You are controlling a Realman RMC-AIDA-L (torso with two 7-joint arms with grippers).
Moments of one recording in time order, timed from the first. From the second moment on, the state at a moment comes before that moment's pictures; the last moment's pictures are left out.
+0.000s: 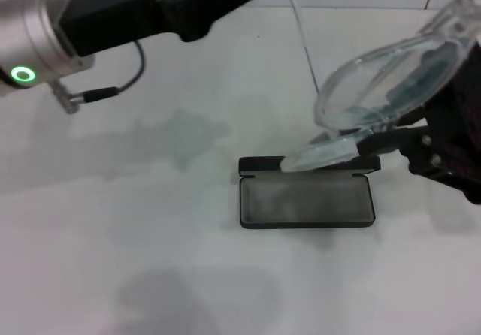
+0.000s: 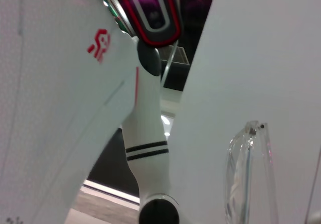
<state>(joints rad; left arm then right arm) -0.57 -2.08 1.04 0.79 1.25 1.74 -1.62 0.60 2.01 -1.10 -0.81 -1.29 -2.10 1.06</state>
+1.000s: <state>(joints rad) -0.60 -2.08 1.04 0.79 1.21 1.89 -1.63 0.59 2.01 -1.10 -0.76 -1.29 -2.06 1.05</state>
